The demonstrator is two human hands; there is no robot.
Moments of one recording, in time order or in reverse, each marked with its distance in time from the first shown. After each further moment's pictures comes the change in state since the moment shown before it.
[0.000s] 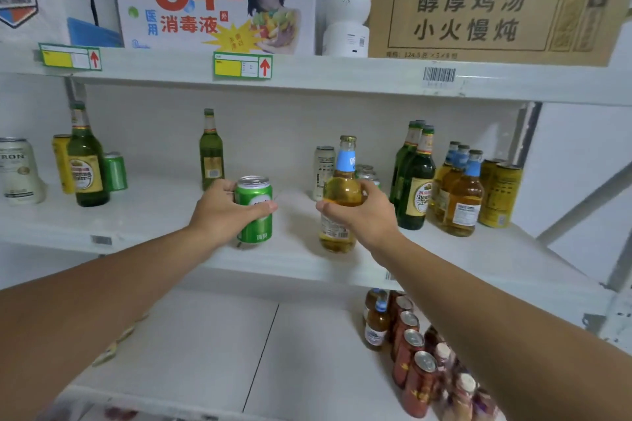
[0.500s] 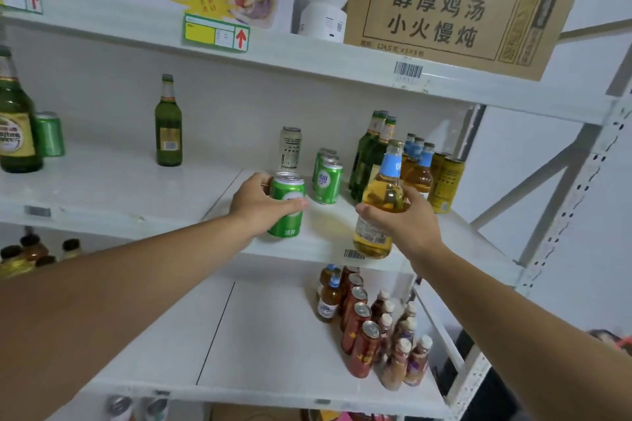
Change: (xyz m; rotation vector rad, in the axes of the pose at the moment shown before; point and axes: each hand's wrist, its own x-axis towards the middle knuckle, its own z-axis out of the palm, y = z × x) left_hand -0.028 0.022 0.097 -0.105 -0.201 -0.005; right_hand -0.054 0.012 -0.109 -0.134 0.194 0.076
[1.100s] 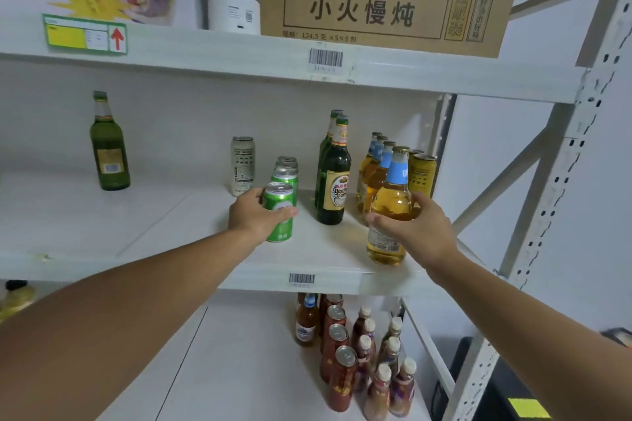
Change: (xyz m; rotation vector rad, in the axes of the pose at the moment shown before) left_hand 0.072 -0.004 0.136 0.115 0.090 -0.028; right_hand 0.075 0.073 -0.105 -0.066 0.005 -0.016
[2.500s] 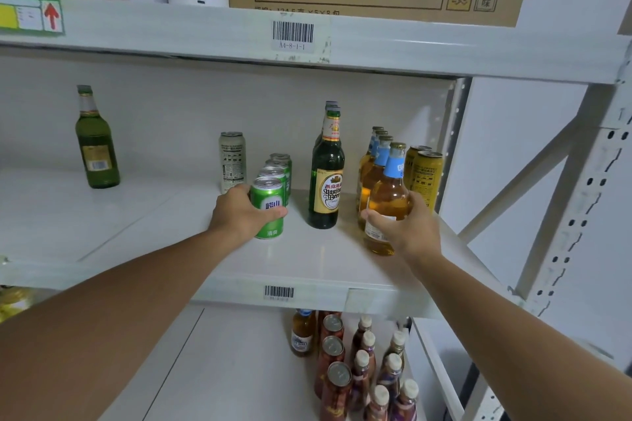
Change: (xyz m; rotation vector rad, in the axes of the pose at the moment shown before) left_hand 0.036 -0.014 0.017 0.223 0.035 0.068; right_hand 0.083 0.069 0.028 -0.059 0.097 0.029
